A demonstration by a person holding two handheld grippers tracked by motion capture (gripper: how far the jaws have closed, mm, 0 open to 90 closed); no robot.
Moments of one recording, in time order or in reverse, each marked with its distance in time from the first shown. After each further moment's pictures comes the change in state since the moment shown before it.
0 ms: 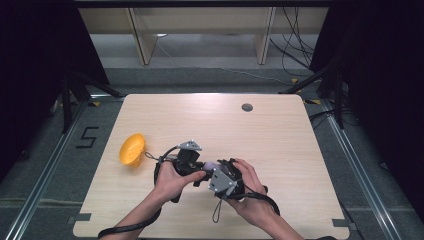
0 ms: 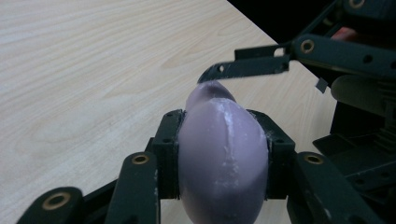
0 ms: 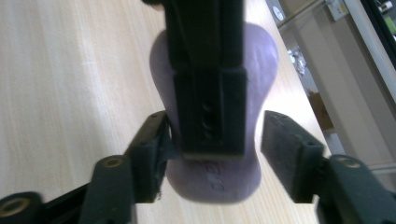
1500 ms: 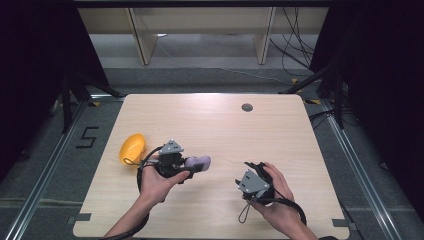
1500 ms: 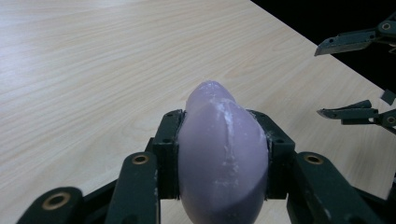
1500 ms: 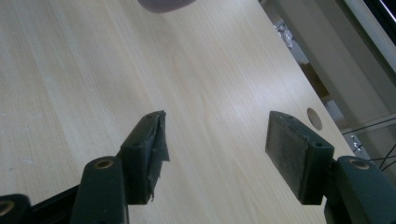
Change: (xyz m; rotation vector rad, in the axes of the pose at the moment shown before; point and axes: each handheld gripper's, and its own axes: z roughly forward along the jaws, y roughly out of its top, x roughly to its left) left arm 0.016 -0.019 -0.036 -0.118 0.200 0.033; right arm -0.016 -0.062 -0.028 0.010 -0.043 0.105
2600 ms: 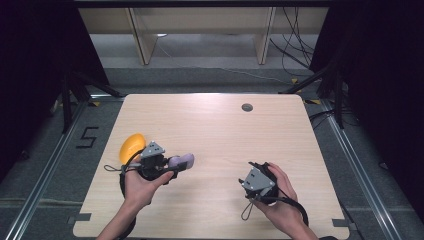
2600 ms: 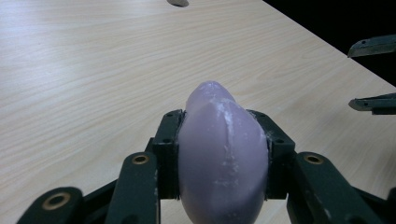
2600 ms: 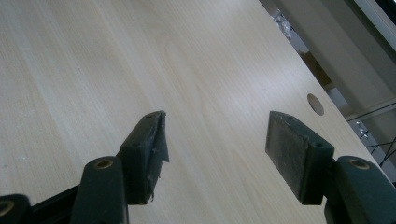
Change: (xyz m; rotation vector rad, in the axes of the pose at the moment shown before) left arm 0.018 -0.014 -0.032 -0.047 0.102 -0.038; right arm -0.006 -0.008 0.000 0.002 -0.005 0.043
